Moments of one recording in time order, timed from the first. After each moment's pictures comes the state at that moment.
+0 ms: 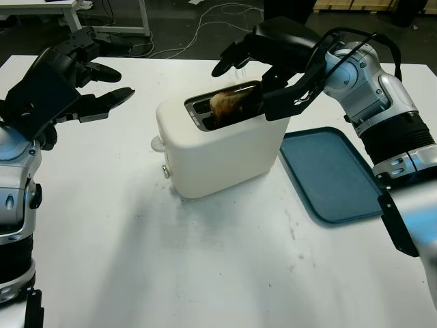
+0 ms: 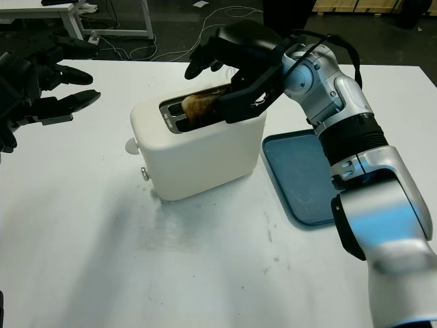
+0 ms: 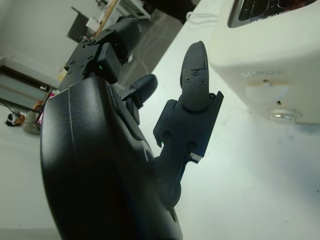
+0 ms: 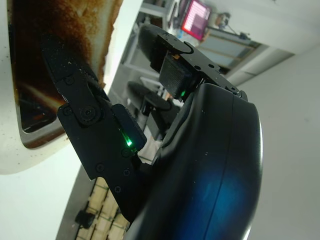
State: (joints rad) left arm -0.48 0.61 0.16 -0.35 -0.04 0.55 -0.36; right arm -1.16 -0.49 0.36 0.75 -0.54 -0.51 0.37
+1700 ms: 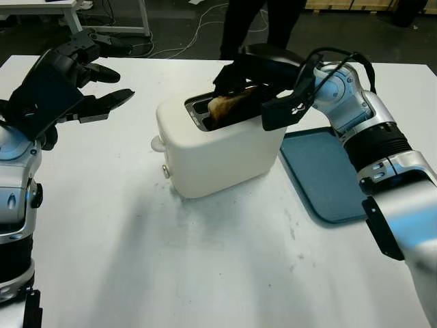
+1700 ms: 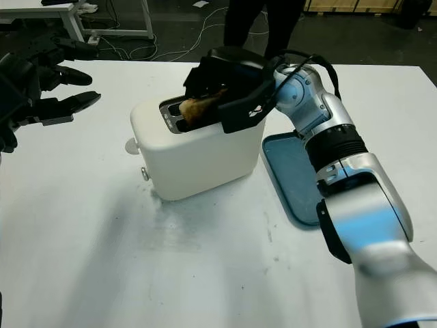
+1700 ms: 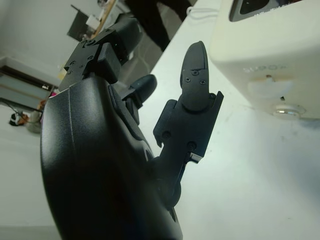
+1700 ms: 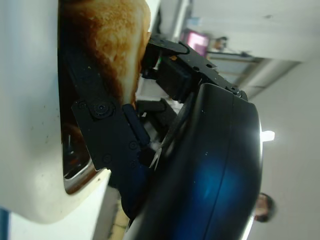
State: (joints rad) left arm -0.48 0.62 0.15 -0.34 -0.02 0.54 -0.36; right arm -1.12 -0.41 0.34 0.87 -0.46 -0.69 0.33
